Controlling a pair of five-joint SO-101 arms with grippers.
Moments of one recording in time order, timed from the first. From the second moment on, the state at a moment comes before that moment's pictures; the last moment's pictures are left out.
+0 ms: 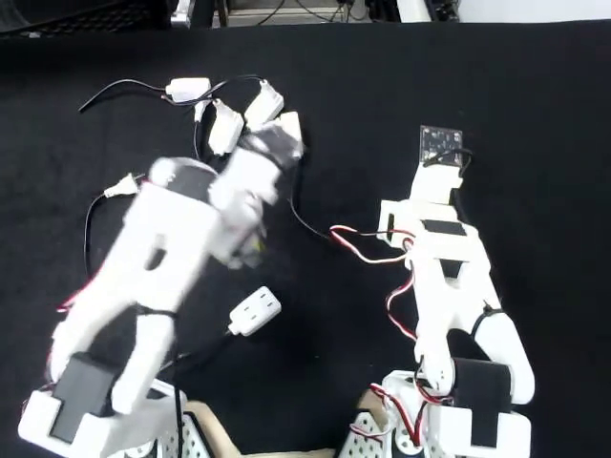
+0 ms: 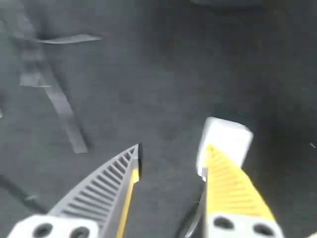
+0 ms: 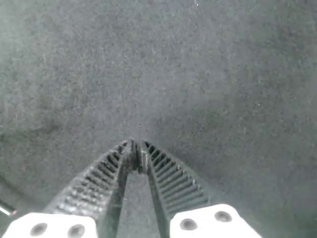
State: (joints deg) left arm 12.4 -13.1 14.4 82.9 -20.7; right arm 5.9 -13.1 52.7 27.9 -2.1
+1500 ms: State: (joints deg) left arm -19.6 60.2 -56.7 74.9 -62.9; right arm 5.9 -12.9 52.7 26.4 -2.1
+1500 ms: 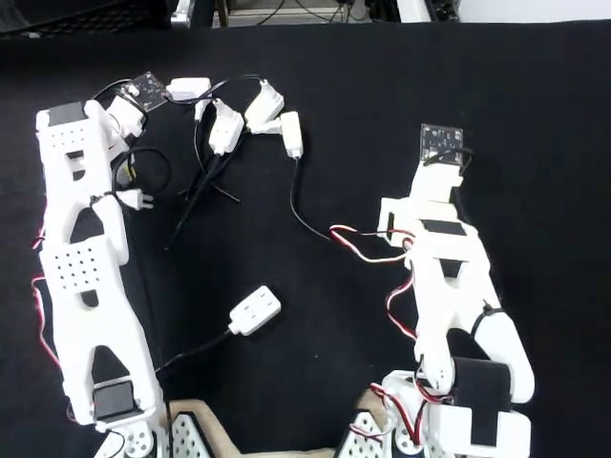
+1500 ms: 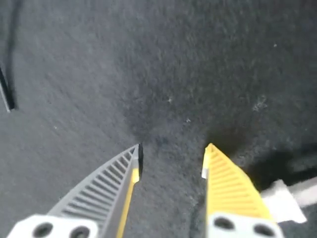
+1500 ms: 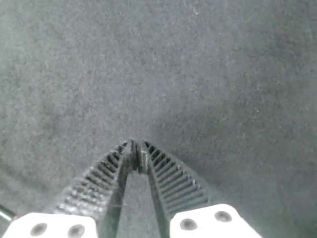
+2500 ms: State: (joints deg) left arm -14.2 66.3 -86.1 100.1 -70.7; right arm 5.9 -12.9 52.7 26.4 -2.1
